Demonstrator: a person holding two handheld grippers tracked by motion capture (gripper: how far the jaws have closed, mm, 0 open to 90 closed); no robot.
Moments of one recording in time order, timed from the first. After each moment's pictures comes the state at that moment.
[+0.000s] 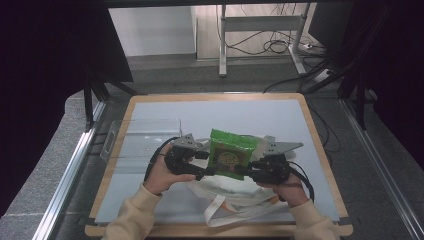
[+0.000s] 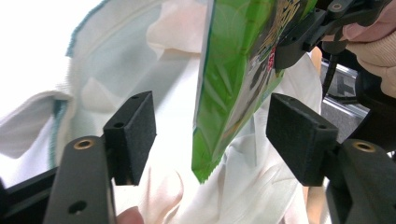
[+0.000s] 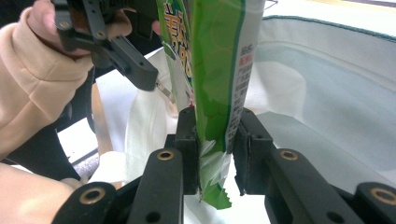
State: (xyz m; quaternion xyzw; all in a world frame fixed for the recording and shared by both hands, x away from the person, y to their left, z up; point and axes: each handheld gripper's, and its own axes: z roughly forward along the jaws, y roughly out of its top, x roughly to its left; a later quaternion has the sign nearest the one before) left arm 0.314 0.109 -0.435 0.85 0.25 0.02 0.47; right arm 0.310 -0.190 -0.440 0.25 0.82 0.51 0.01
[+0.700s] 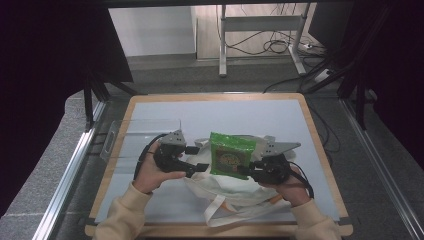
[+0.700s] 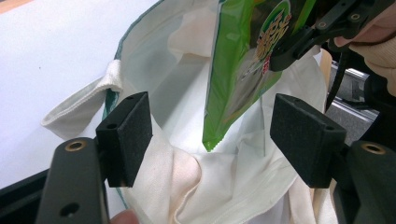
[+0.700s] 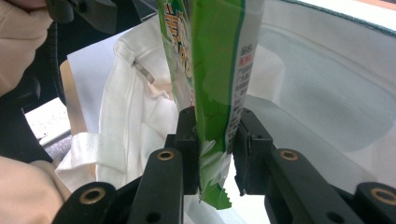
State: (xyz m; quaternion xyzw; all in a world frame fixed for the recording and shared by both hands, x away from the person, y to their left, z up) left arm 0.309 0.131 -0.420 0.84 0.26 0.04 0.46; right arm 0.309 -0.189 -0.438 0.25 0.85 0.46 0.05
